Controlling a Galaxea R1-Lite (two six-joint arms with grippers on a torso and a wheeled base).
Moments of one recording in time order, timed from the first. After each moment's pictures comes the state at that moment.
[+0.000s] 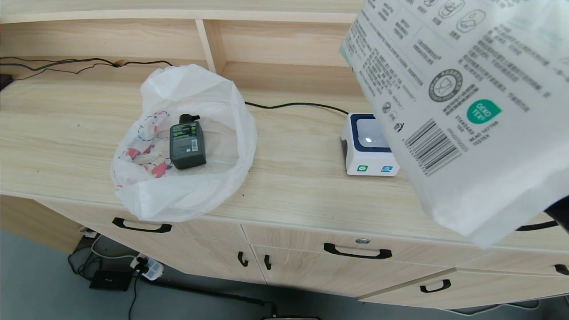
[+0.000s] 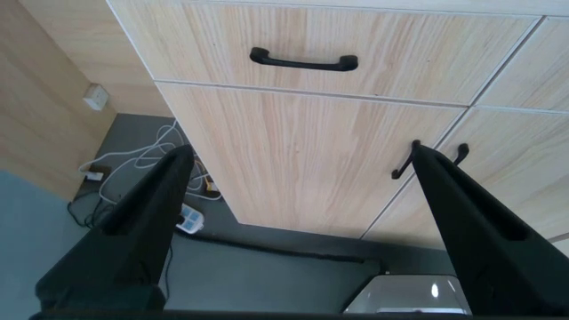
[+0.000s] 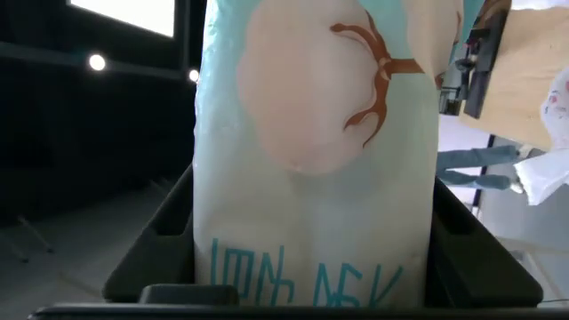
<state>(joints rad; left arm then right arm) 0.00 0.00 0.00 -0.03 0.01 0.10 0.66 1.46 -0.58 -1.57 0.40 1.54</state>
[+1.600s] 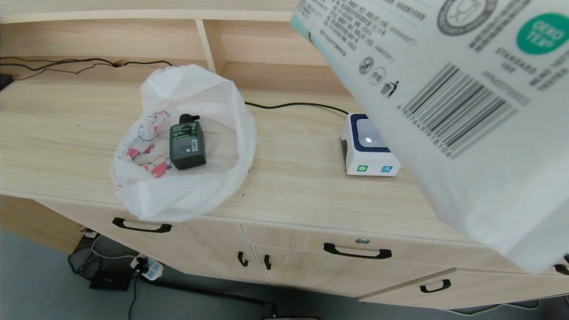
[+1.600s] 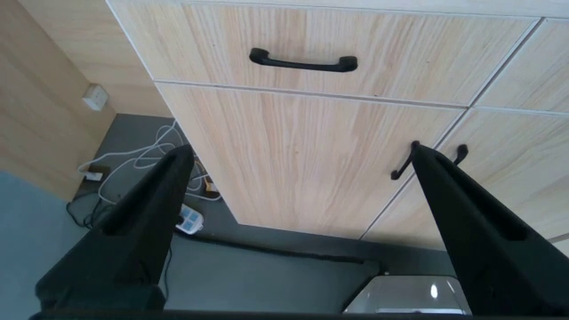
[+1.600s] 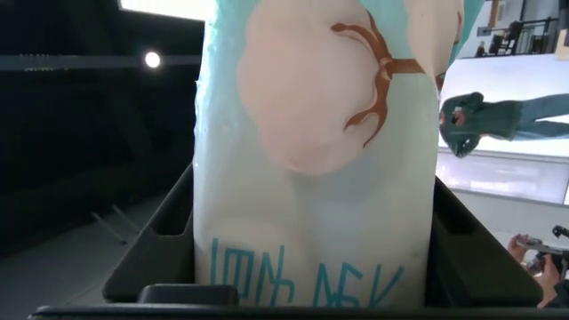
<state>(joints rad) 0.00 0.00 0.00 -0.03 0.01 0.10 0.81 1.51 -0.69 -1.57 0.36 1.69</state>
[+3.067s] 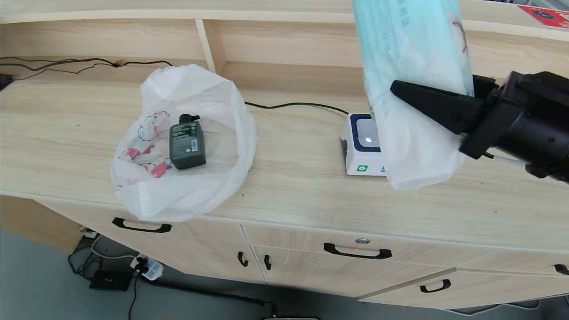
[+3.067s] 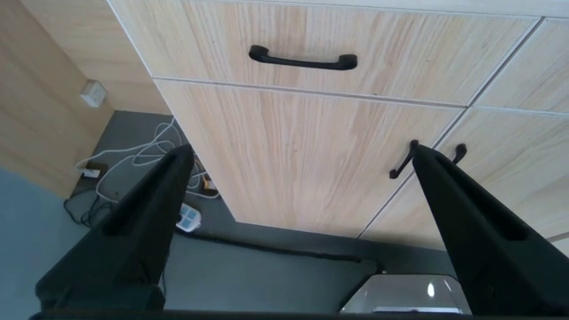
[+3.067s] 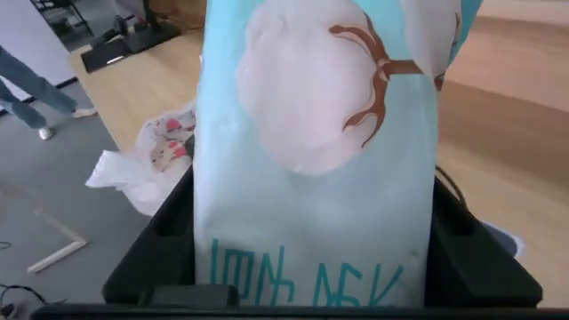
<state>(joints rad) 0.00 0.00 0.00 -0.02 0.01 0.09 0.56 1.37 -0.86 -0.79 0.22 -0.06</state>
